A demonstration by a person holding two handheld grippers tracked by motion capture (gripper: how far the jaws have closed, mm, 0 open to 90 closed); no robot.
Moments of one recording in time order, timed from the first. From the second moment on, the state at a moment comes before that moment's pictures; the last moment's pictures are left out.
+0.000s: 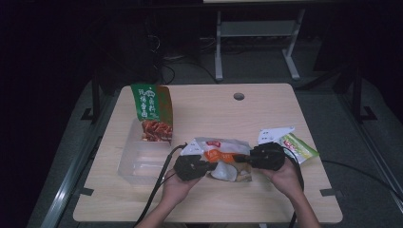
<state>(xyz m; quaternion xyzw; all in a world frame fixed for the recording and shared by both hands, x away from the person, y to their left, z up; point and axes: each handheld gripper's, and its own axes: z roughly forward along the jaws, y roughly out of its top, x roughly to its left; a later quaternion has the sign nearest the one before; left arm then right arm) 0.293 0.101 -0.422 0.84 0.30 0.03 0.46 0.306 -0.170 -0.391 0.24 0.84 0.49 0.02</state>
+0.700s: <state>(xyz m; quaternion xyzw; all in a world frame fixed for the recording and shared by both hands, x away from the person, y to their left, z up) 0.264 0.130 -0.421 0.83 0.31 0.05 0.46 0.299 -0.146 -0.388 0.25 0.85 0.47 0.03</state>
